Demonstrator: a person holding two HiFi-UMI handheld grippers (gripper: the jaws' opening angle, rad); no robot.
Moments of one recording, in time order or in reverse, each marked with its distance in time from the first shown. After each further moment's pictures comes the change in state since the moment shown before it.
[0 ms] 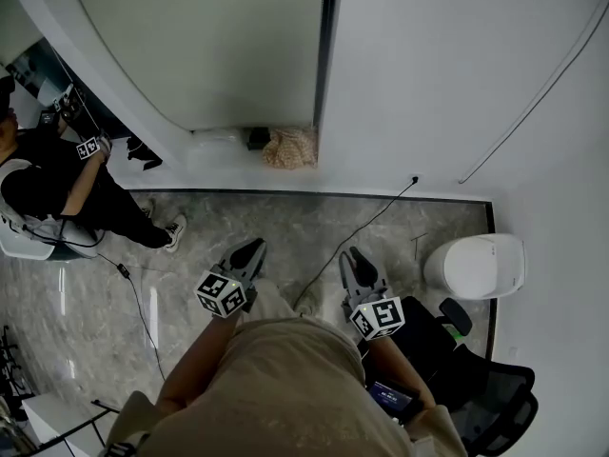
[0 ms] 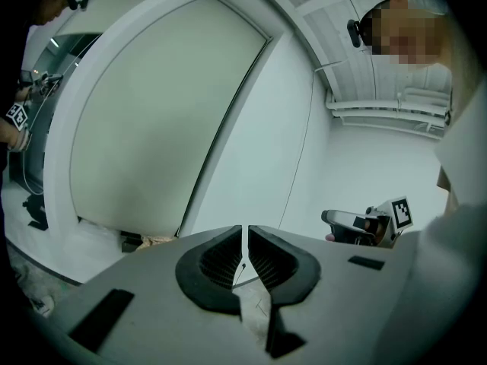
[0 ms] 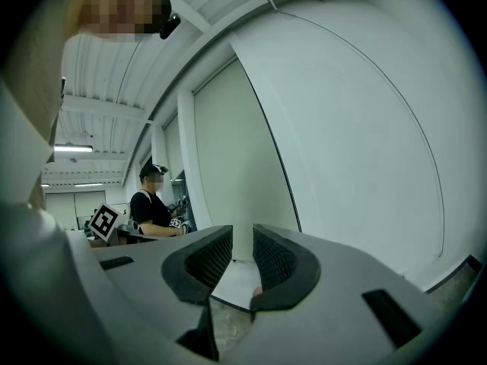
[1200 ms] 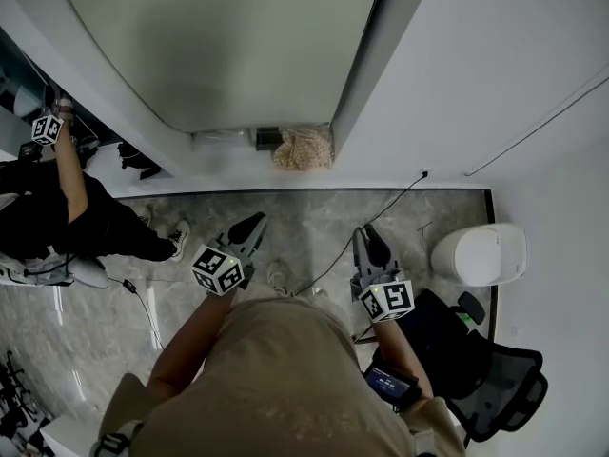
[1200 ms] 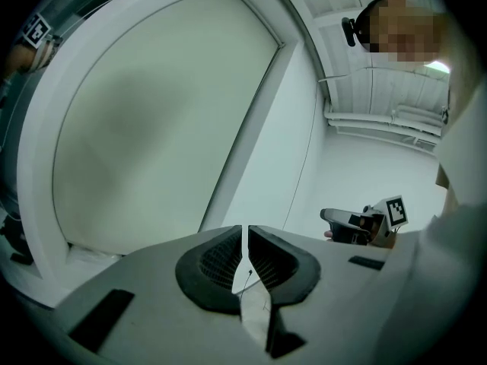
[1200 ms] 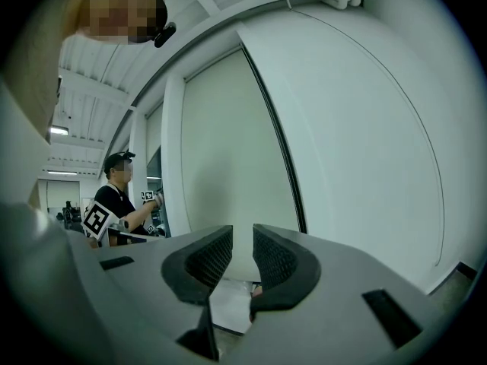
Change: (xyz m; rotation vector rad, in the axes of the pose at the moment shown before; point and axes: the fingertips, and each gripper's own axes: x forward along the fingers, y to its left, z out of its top) left arm 0.013 0.208 0.105 0.020 0.009 -0.132; right arm 0.201 0.052 0.021 -0.042 -0.039 -0.163
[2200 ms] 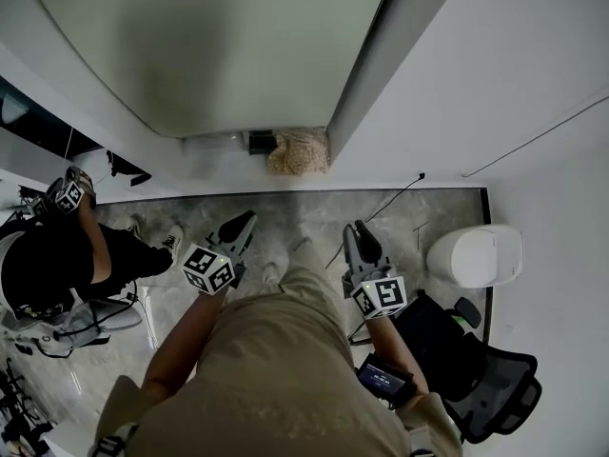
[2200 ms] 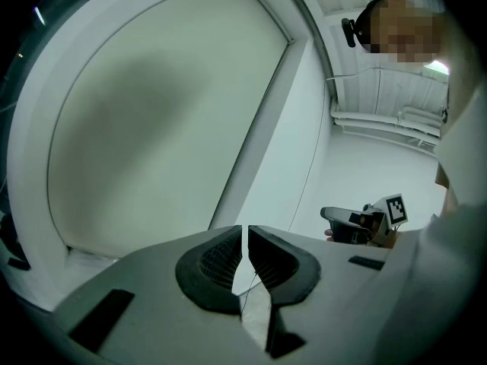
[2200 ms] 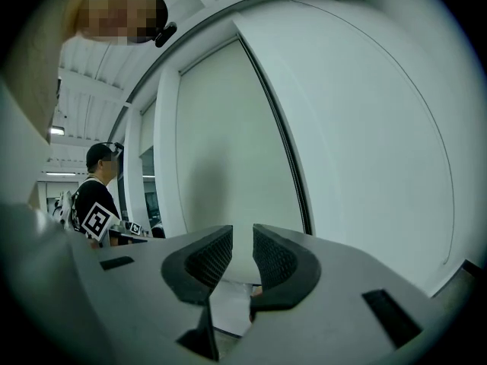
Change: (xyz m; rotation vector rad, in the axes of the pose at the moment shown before) left arm 0.043 0.074 0.015 -0.016 0.026 0.005; right arm 0.085 -0.017 -0.011 0.017 0.029 -0.002
